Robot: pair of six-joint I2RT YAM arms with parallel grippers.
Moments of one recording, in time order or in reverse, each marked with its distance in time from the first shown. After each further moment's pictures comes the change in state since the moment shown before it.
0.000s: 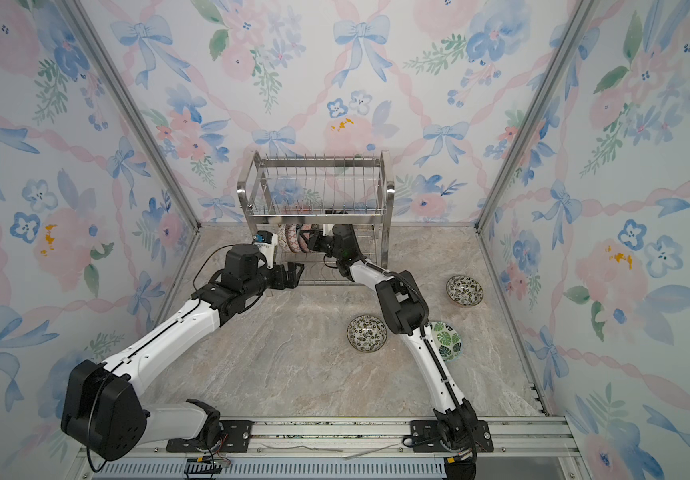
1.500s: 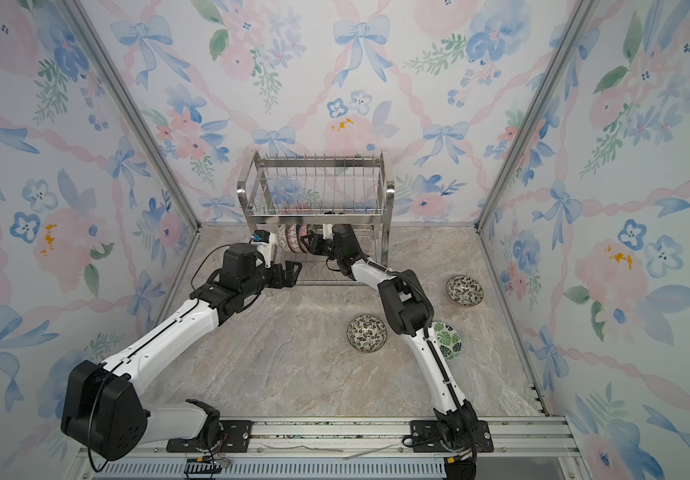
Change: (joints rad) left arm 0.018 0.000 0.000 0.000 0.000 0.000; right arm 0.000 -0.067 -0.072 -0.132 -0.003 -0.075
